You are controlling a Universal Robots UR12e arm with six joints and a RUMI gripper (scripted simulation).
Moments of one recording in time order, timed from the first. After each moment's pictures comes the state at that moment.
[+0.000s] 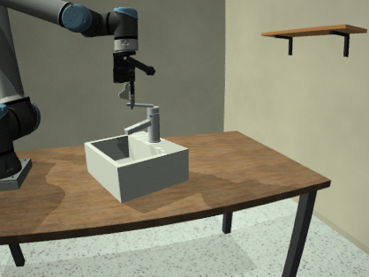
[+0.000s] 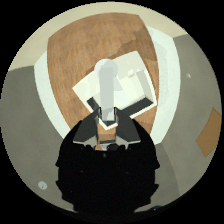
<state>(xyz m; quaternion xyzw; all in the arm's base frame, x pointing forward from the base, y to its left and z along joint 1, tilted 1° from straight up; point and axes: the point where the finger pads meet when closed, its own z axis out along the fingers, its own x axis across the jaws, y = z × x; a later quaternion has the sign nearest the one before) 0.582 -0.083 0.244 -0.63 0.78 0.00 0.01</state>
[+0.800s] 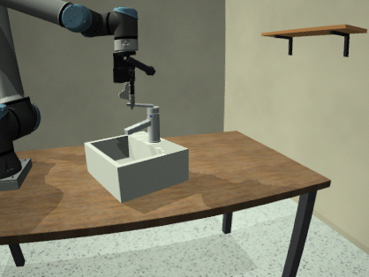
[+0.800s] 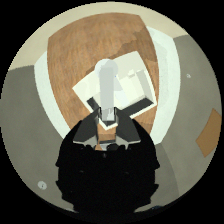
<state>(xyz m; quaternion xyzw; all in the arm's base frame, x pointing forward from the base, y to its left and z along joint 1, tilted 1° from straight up) 0.582 -0.083 0.244 -0.63 0.77 0.00 0.01</state>
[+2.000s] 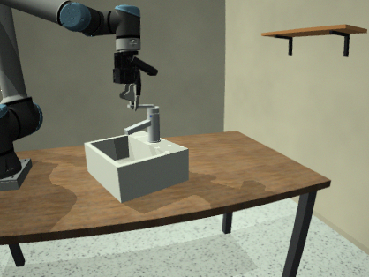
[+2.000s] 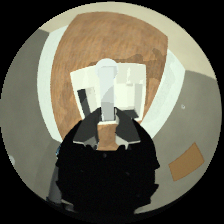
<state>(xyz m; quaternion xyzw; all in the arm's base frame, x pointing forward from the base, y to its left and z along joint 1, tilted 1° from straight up) 0.582 -0.117 0.243 -0.78 0.62 0.00 0.01</state>
